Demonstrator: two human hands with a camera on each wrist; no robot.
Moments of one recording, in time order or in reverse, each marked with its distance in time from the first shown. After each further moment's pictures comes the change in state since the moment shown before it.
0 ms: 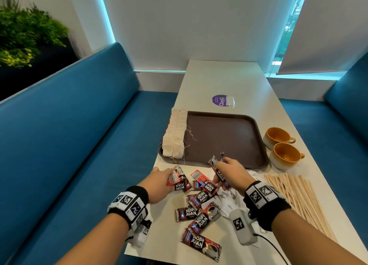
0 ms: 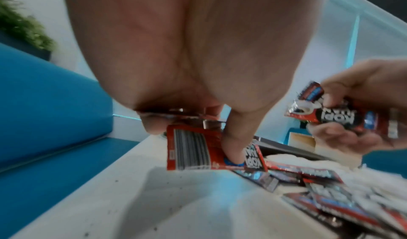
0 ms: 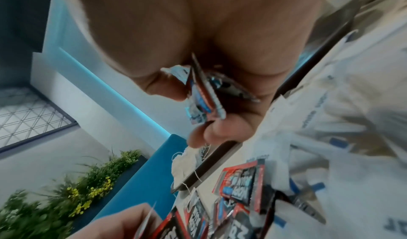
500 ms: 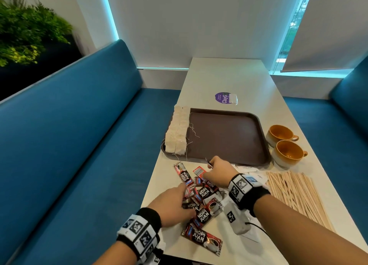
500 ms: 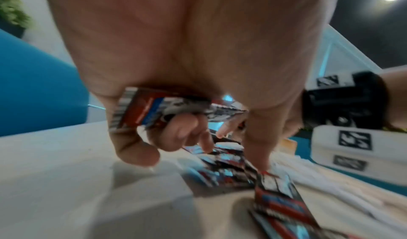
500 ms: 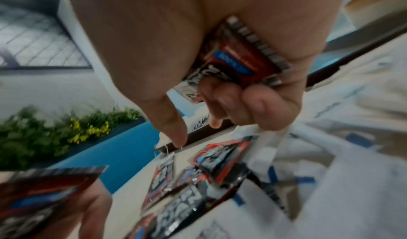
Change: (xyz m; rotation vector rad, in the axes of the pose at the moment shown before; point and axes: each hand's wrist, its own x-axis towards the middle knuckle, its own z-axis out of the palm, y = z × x) left_hand -0.050 0.038 0.038 -0.138 -0.063 0.061; right_hand 0.027 0.005 0.029 -0.675 -0.024 0.017
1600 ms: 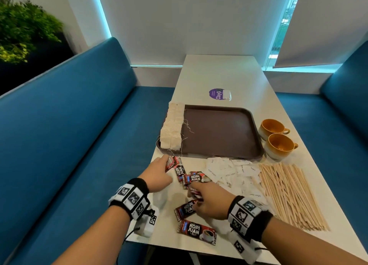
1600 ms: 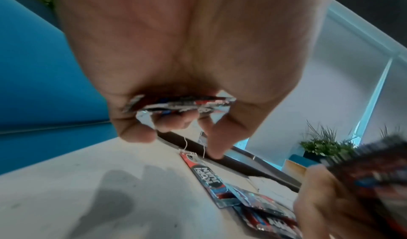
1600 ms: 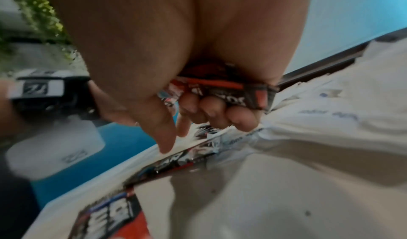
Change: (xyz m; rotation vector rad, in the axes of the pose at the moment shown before) left_hand 0.031 -0.018 -0.048 -0.068 0.151 -0.069; right_hand -0.075 0.009 0.036 -0.119 -0.208 -0.391
